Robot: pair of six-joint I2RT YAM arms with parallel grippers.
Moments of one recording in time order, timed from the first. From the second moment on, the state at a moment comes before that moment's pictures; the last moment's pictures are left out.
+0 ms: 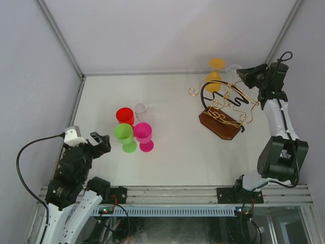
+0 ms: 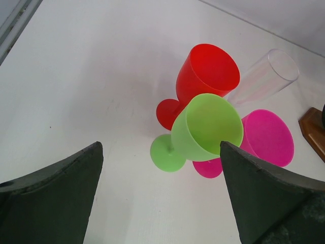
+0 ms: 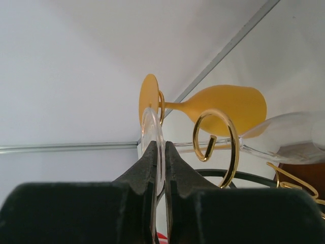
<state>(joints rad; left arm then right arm) -0.37 0.23 0.72 -0.80 -0.41 -0.49 -0.23 1.52 1.29 -0.08 -0.42 1.06</state>
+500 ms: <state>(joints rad) -0.37 0.23 0.72 -0.80 -0.41 -0.49 -0.26 1.53 1.34 -0.03 -0.34 1.06</state>
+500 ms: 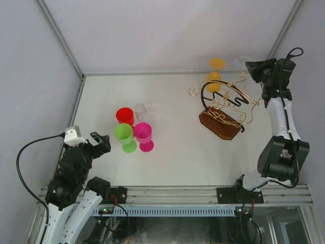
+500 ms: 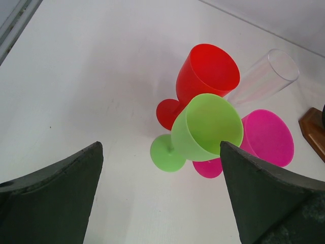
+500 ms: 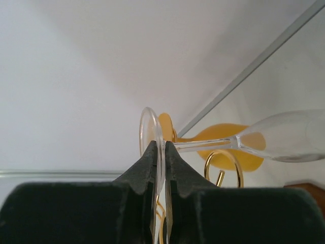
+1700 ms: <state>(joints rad) -0.37 0.23 0.72 -0.79 -0.41 -0.49 -0.19 0.89 1.23 -0.16 -0.32 0.81</state>
